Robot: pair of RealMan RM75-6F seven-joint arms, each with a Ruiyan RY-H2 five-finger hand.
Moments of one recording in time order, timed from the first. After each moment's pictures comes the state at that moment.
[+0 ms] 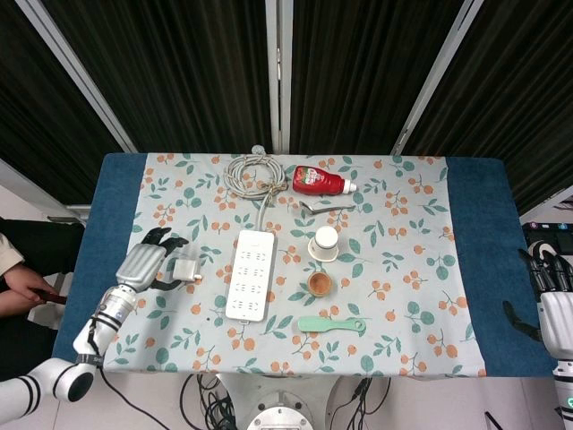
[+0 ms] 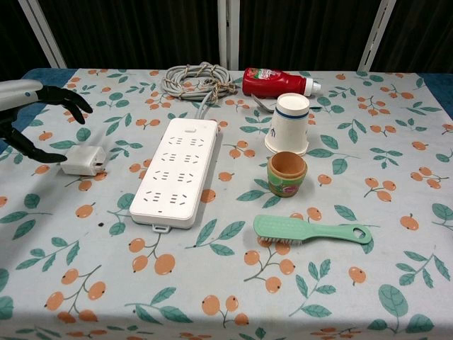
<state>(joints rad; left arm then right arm) -0.56 -1.43 -0.07 -1.38 1.34 1.04 -0.03 0.04 -1.08 0.08 -1.57 -1.53 1.56 0.09</state>
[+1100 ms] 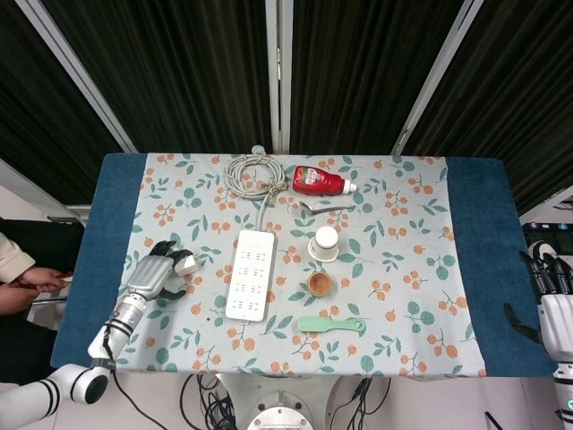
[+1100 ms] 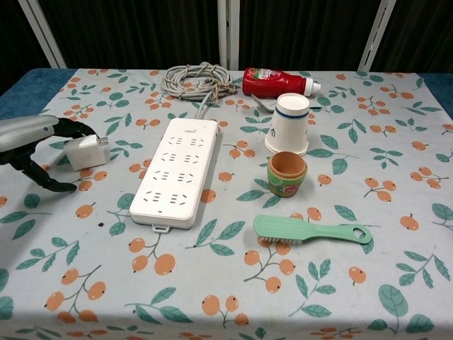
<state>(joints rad) -0.55 -1.55 -0.07 -1.26 1.30 0.96 -0.03 0.03 -1.08 0.08 -1.57 -1.52 1.56 0.09</state>
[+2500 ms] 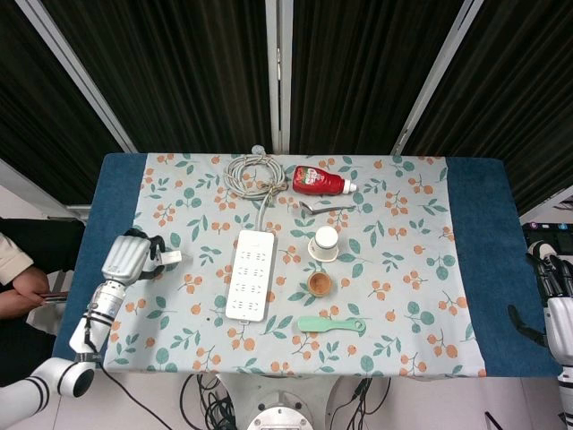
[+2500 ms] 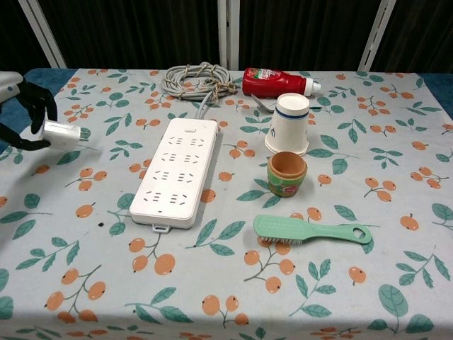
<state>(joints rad) -0.53 -1.50 -0.11 -1.18 1.38 1.10 0.03 0.01 -1.09 0.07 -1.56 -1.53 1.58 0.11</state>
